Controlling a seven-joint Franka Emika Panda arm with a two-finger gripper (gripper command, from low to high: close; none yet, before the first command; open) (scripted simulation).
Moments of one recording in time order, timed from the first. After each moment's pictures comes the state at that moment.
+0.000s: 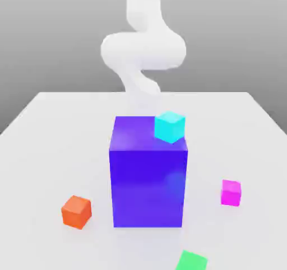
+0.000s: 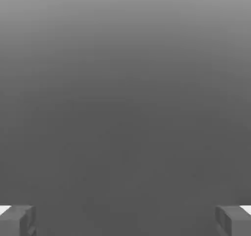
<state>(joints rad) 0.06 -0.72 0.00 -2.35 0.02 2.35 0.72</state>
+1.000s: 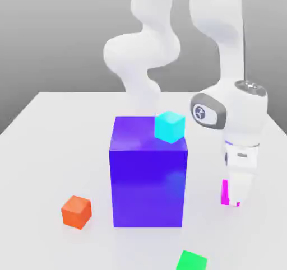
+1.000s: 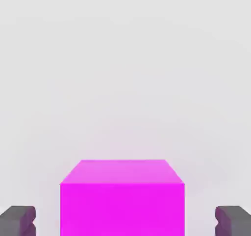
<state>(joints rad) 0.63 0.28 0.04 -2.78 -0.13 3.07 0.22</state>
